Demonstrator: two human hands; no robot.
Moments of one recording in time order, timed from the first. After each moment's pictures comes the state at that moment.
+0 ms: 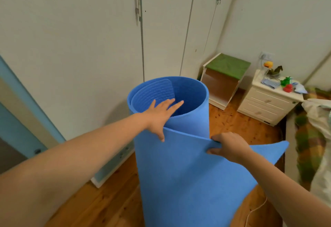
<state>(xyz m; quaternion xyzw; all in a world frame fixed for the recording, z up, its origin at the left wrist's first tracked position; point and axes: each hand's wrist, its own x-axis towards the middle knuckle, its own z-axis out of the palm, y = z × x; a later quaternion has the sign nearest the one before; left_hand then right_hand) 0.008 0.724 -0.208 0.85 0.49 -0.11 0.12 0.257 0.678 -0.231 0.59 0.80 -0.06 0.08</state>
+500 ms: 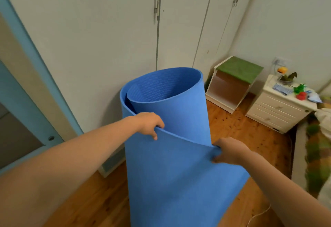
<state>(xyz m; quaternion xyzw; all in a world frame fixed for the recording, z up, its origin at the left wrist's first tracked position) -0.040 0.691 -0.216 0.83 0.51 -0.13 0.18 0.232 0.661 -0.228 0.59 0.78 -0.14 0.17</state>
